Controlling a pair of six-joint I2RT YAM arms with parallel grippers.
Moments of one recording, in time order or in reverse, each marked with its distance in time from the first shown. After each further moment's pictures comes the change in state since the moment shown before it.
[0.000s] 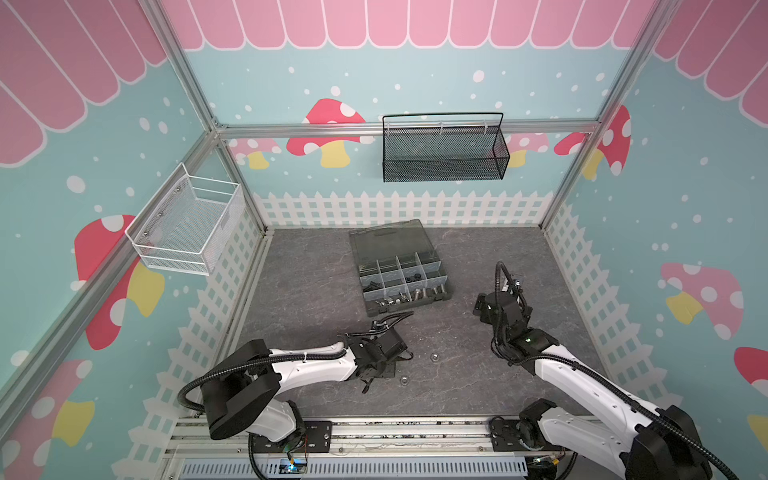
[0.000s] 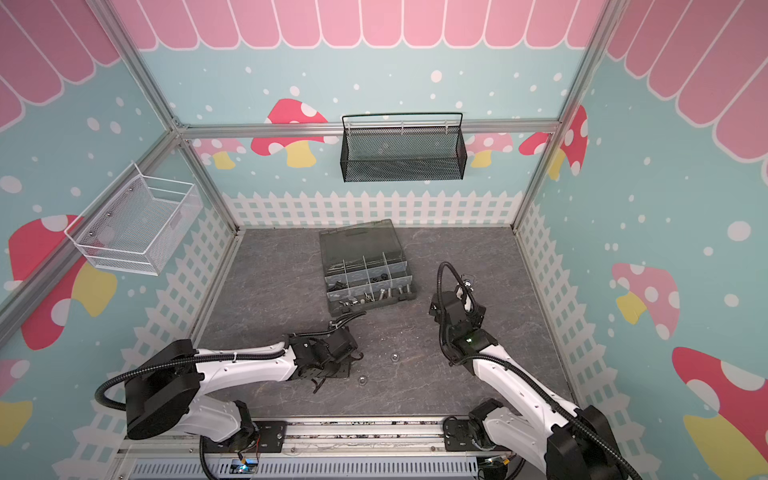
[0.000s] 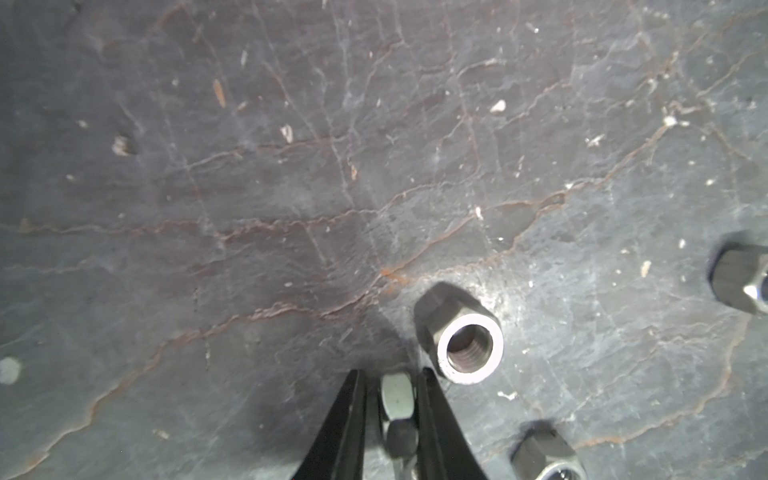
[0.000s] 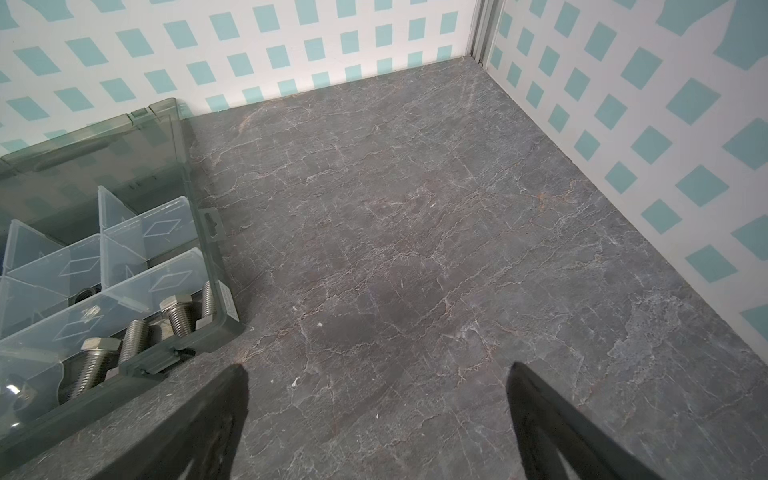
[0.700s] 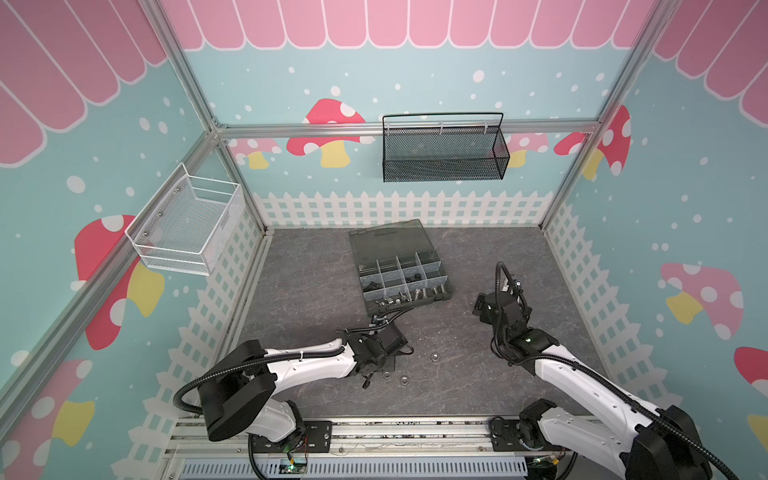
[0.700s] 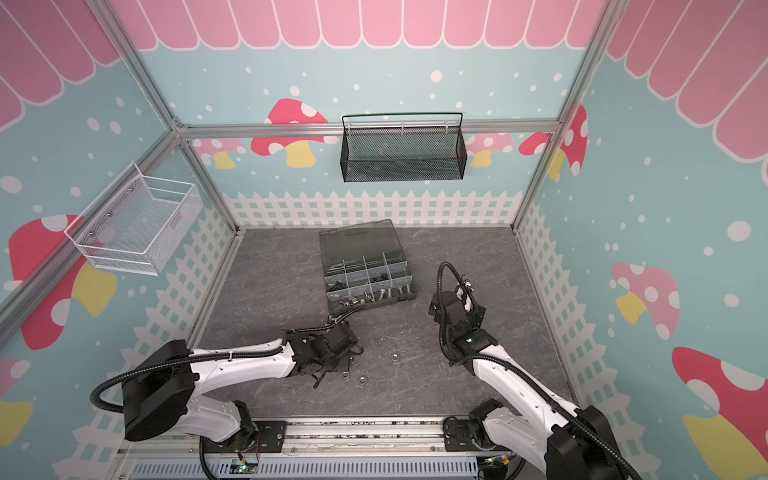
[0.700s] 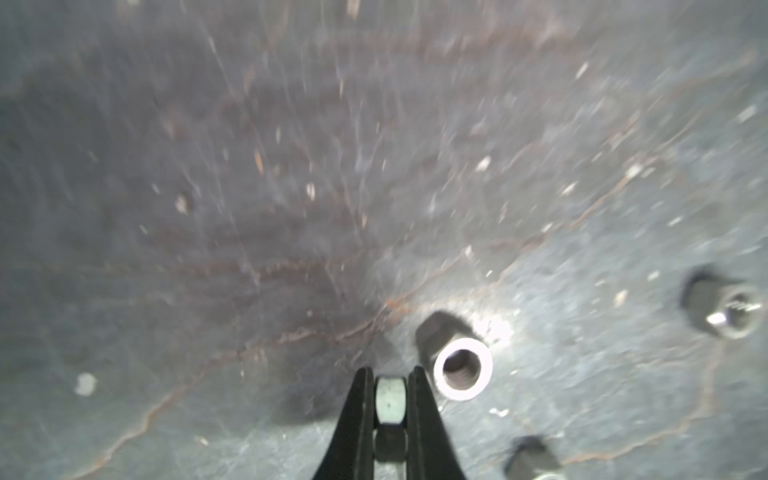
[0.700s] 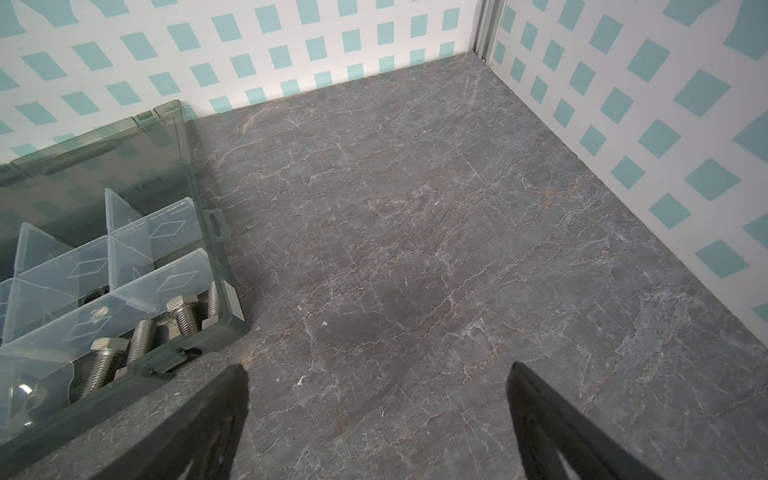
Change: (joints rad) left arm 0.042 -0.030 0.066 -0.031 -0.072 0.060; right arm 0.000 -0.002 0.000 0.000 -0.011 0.018
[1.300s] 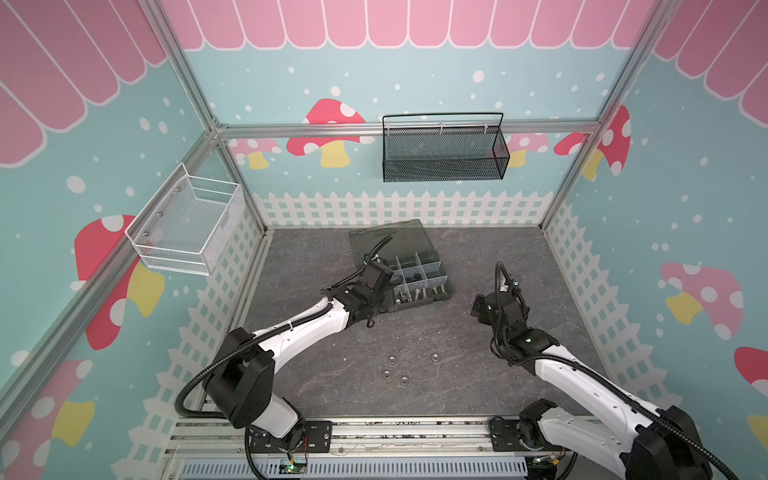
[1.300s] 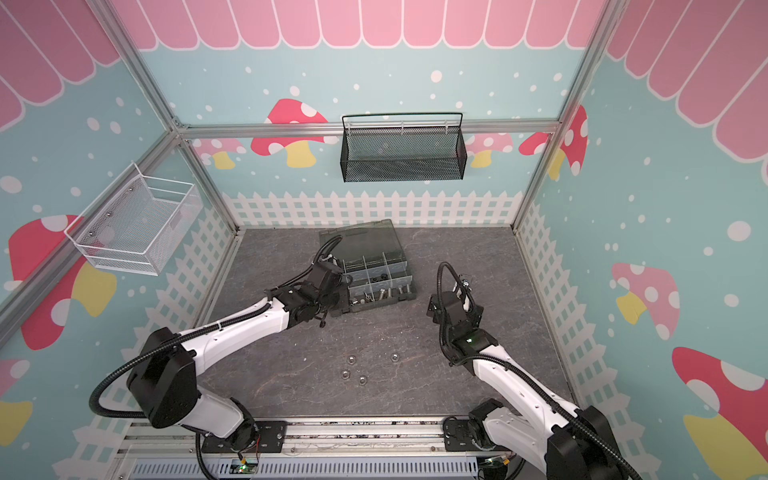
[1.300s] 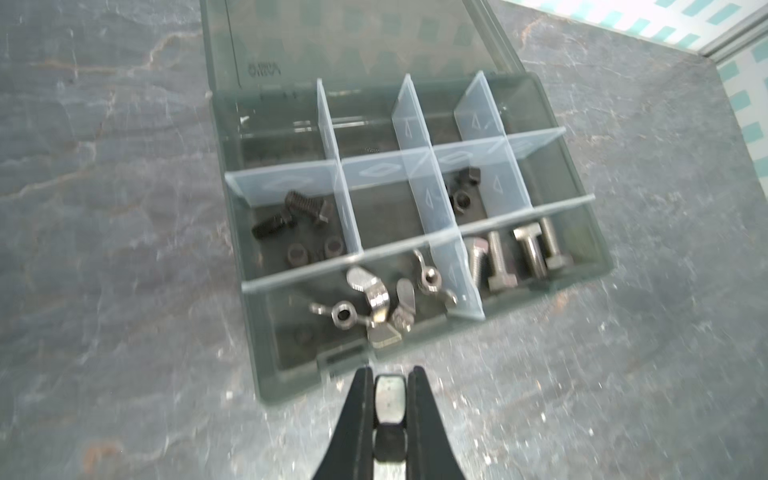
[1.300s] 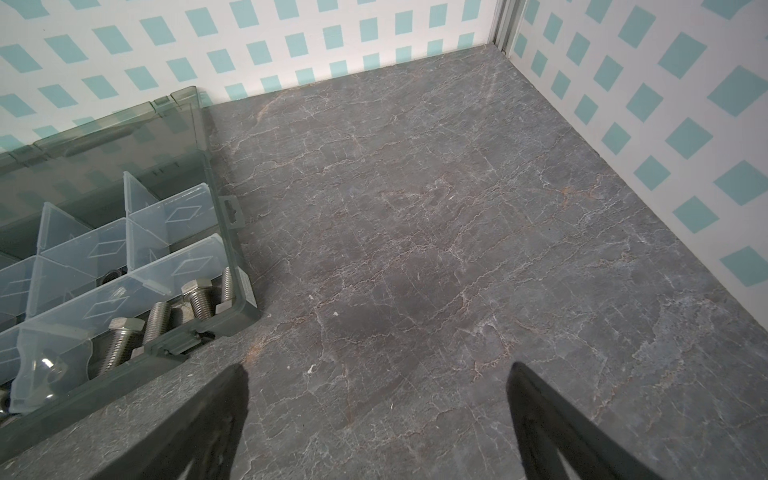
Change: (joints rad) left arm 0.315 0.128 0.343 0.134 0.015 0.274; right arm 0.000 -0.002 0.000 -0.001 -0.047 -0.026
